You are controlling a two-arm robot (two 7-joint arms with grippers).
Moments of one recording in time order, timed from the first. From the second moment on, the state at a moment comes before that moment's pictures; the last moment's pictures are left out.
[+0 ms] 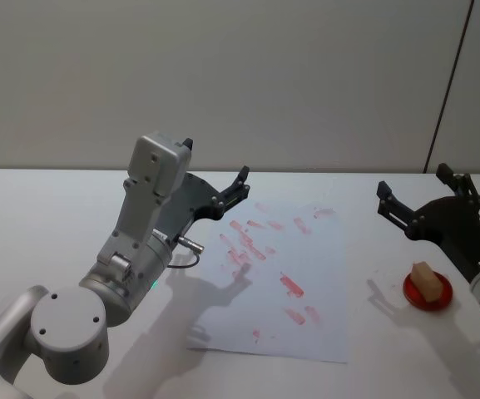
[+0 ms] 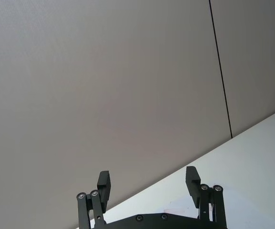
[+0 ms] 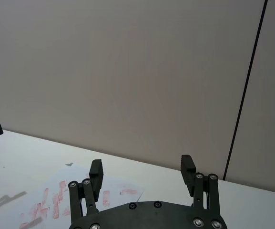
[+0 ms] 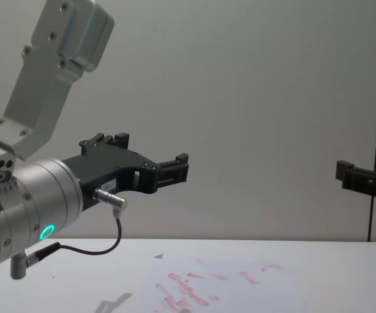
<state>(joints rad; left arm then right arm) -0.24 0.38 0.45 -1.63 -0.20 0.01 -0.01 -0.01 0.34 -0.23 -1.77 0.29 0.03 0.07</state>
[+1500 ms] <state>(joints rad) -0.24 0.38 0.45 -1.63 -0.20 0.01 -0.01 -0.01 0.34 -0.23 -1.77 0.29 0.03 0.07</state>
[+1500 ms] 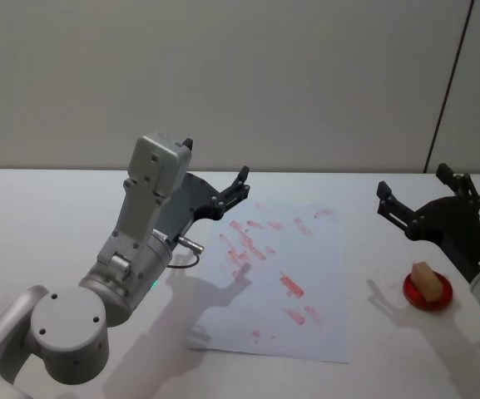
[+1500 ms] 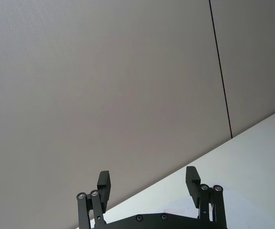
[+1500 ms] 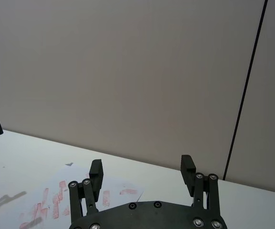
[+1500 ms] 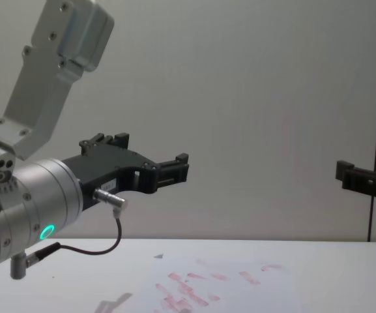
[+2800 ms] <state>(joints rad) -0.24 0.38 0.45 -1.63 -0.20 0.01 -0.01 -0.16 0.44 -0.16 -1.93 0.38 0.30 -0.07</state>
